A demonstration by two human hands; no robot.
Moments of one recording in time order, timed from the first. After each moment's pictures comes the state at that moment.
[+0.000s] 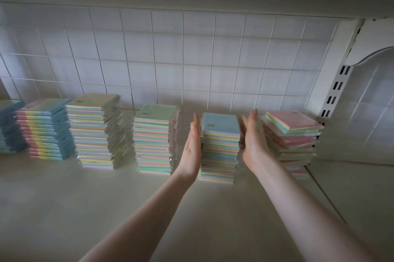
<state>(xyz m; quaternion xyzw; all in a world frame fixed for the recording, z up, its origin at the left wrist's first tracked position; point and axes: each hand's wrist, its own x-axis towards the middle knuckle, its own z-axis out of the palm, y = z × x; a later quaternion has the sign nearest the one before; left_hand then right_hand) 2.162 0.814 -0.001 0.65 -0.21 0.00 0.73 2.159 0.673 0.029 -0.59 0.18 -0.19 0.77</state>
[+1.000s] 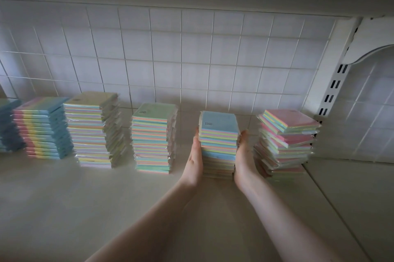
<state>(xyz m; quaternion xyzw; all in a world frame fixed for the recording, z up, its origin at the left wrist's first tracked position) 2.152 0.805 -0.029 0.64 -0.15 -0.04 0.75 2.136 0.700 -0.005 -0.60 0.27 -0.16 0.73</state>
